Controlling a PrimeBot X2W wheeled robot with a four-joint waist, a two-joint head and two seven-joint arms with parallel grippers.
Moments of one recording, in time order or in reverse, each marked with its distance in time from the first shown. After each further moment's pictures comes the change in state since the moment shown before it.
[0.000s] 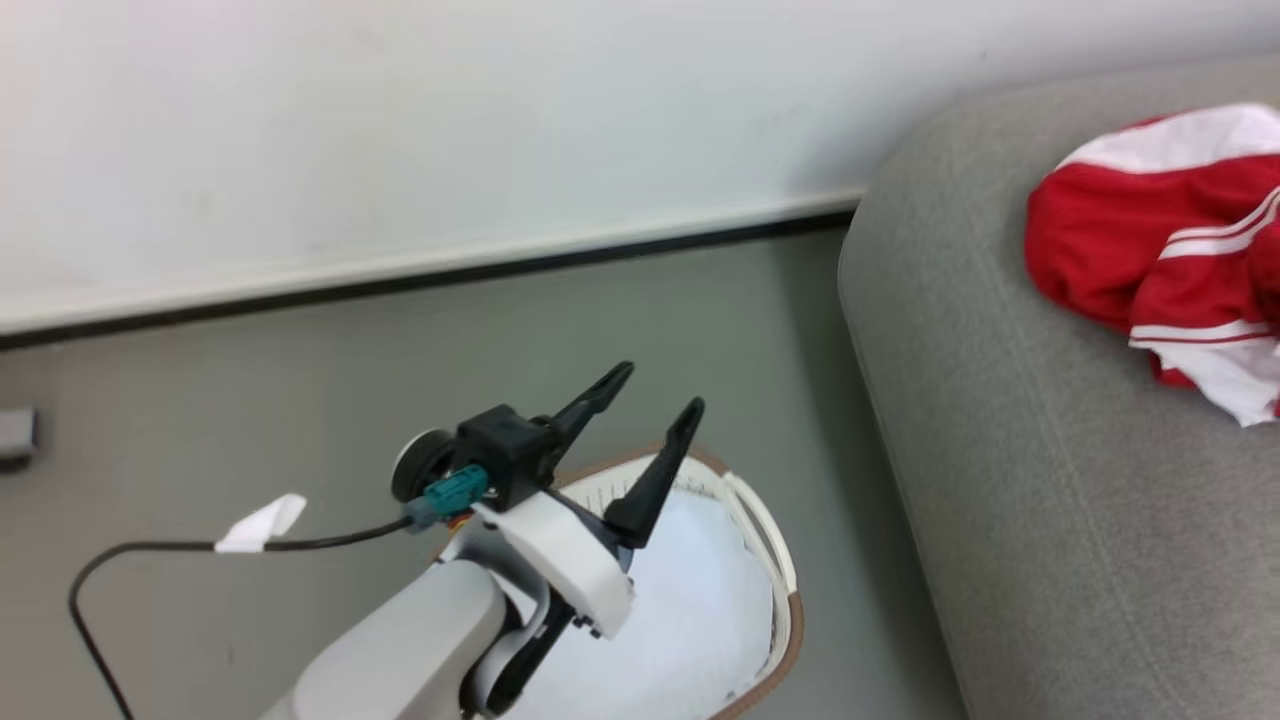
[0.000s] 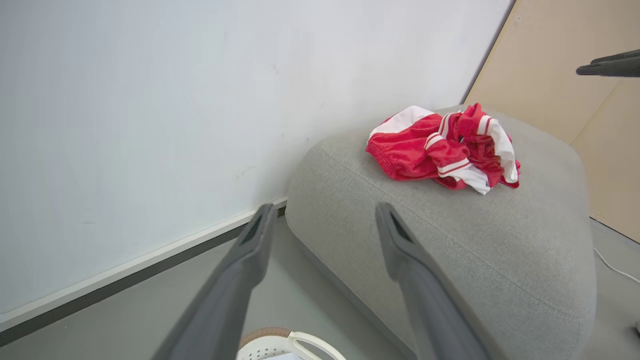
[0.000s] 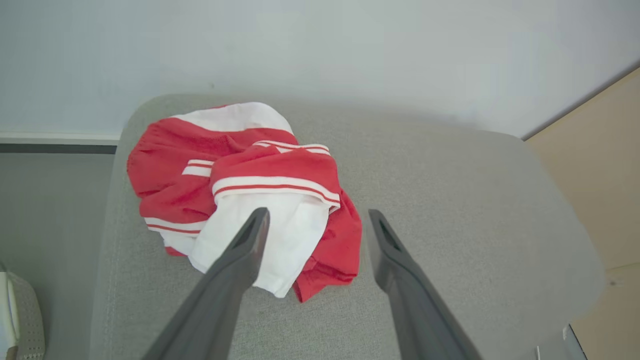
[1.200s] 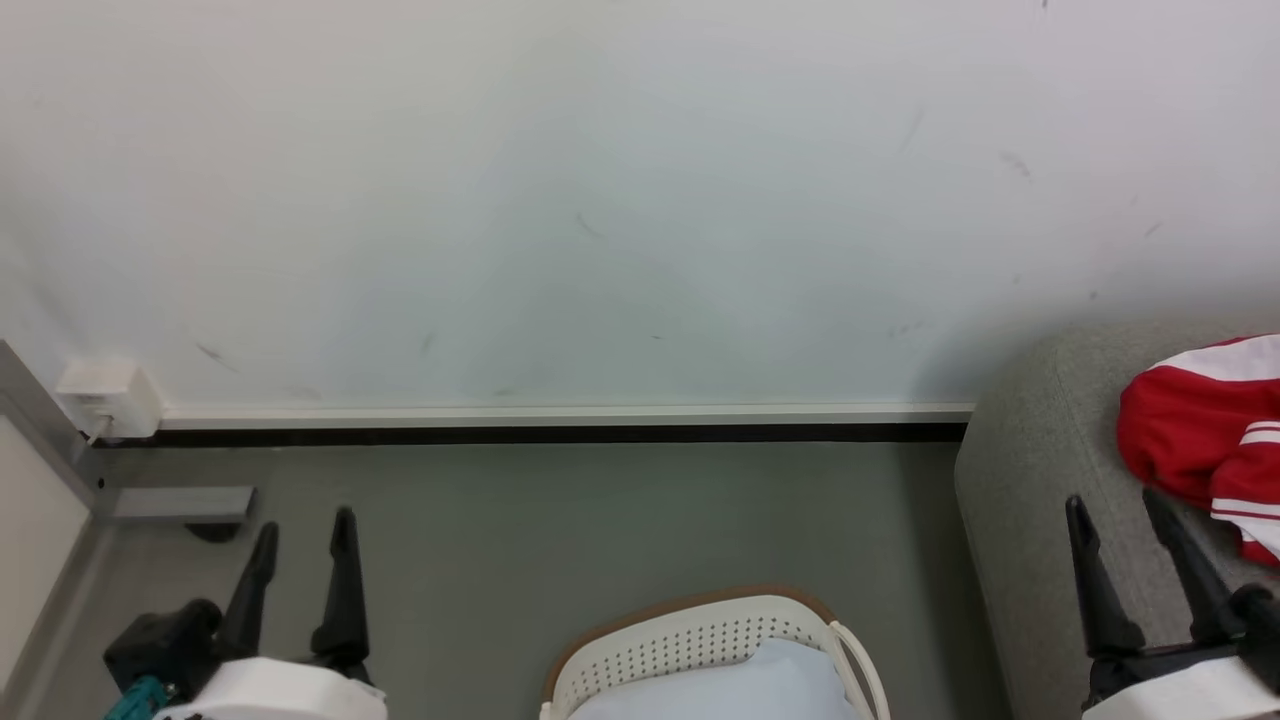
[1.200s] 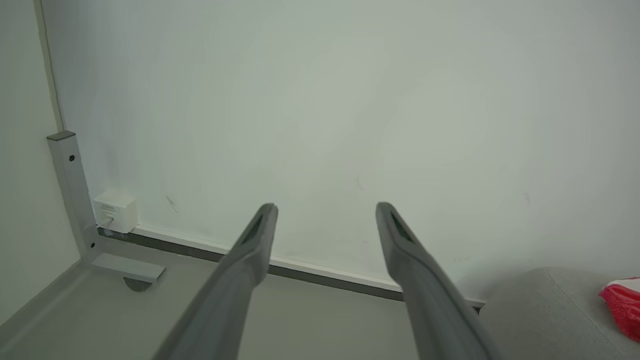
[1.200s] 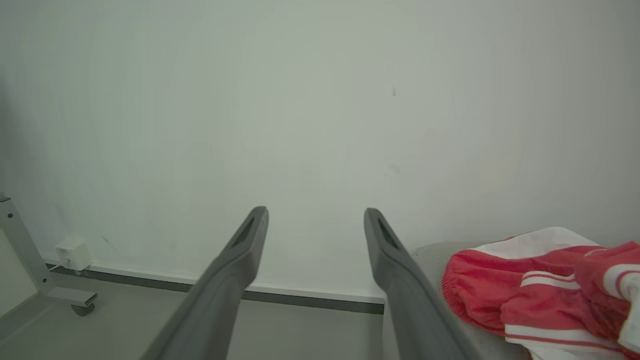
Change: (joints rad) left arm 0.565 0.001 0.643 -0.172 0.064 0.136 -0.028; right arm 0.383 0.549 0.152 -0.013 -0.167 0.000 -0.831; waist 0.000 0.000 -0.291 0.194
